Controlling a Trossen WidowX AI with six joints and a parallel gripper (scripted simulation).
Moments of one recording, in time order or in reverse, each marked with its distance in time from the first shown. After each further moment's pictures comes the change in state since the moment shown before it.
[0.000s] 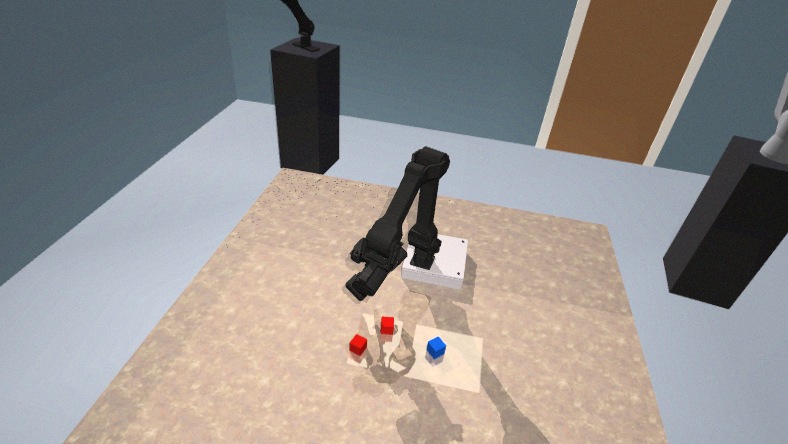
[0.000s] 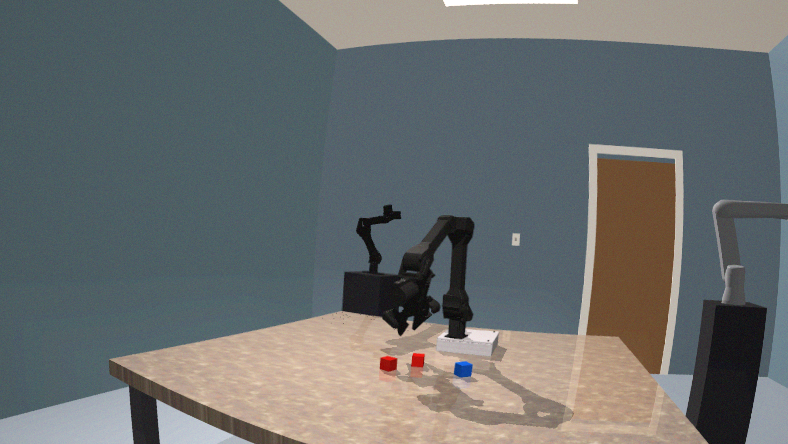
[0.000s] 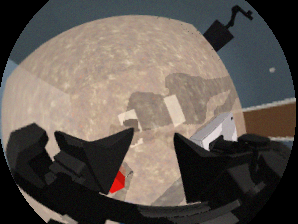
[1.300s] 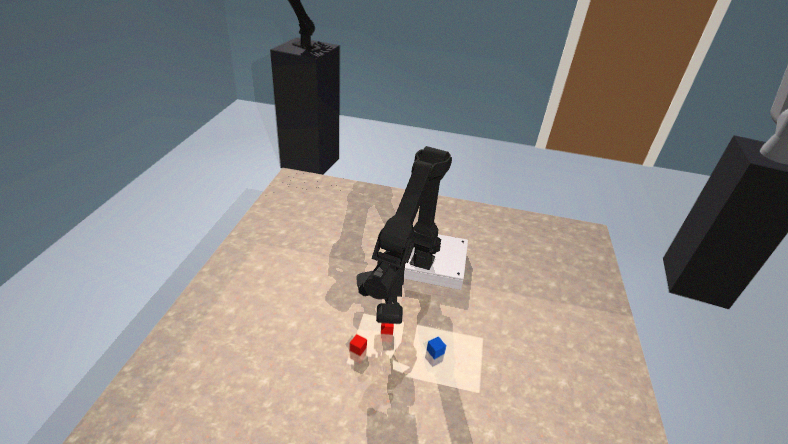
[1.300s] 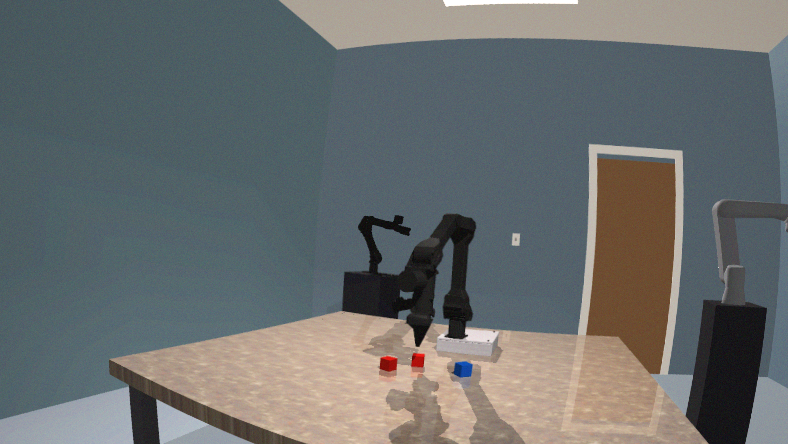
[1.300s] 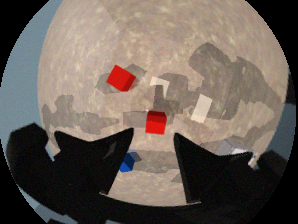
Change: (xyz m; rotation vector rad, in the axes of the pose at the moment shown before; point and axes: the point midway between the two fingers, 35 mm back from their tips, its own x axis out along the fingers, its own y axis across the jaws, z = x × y) arm -0.052 0.050 -0.088 -0.634 0.338 0.398
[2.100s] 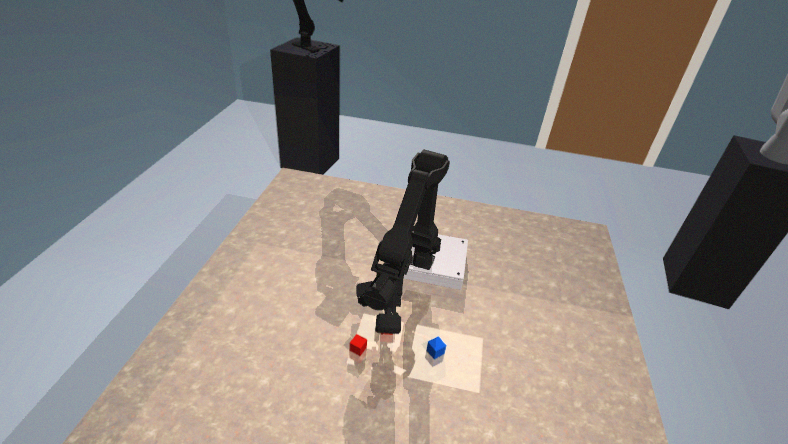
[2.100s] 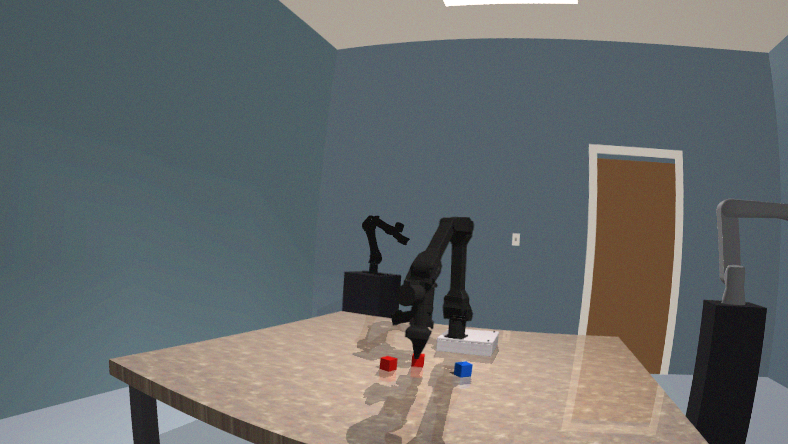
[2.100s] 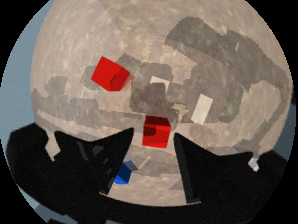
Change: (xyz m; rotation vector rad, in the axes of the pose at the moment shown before) arm 0.036 0.000 0.000 0.000 0.001 -0.002
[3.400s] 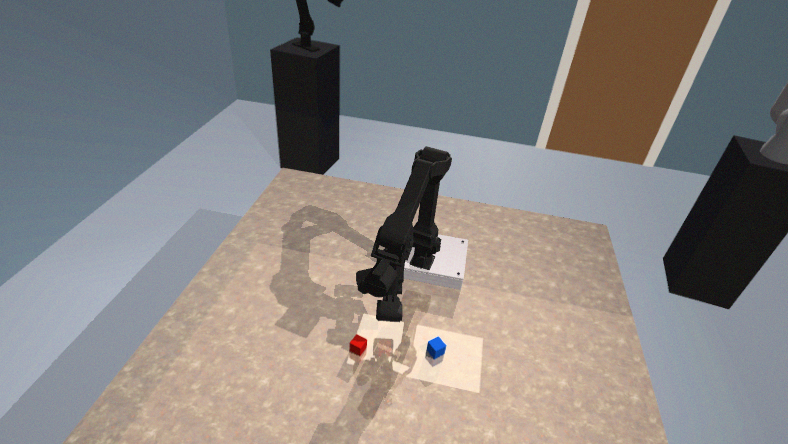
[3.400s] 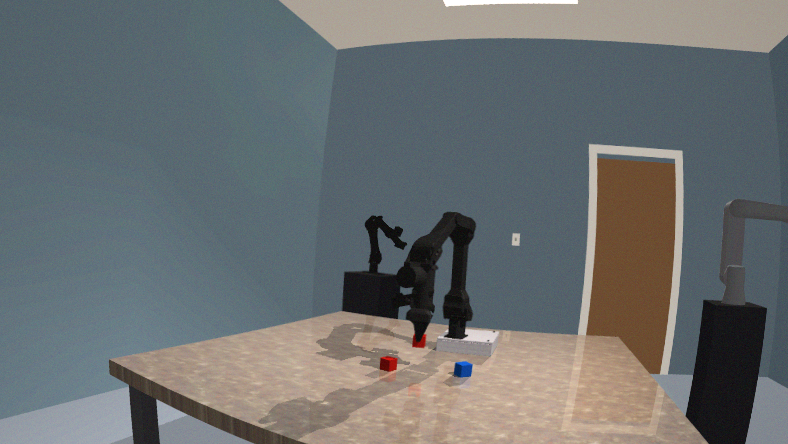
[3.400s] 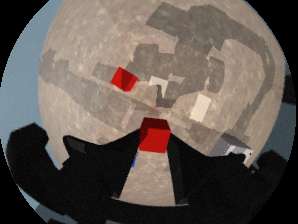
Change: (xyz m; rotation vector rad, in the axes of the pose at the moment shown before) arm -0.050 0.003 0.002 -0.002 0.005 -0.011
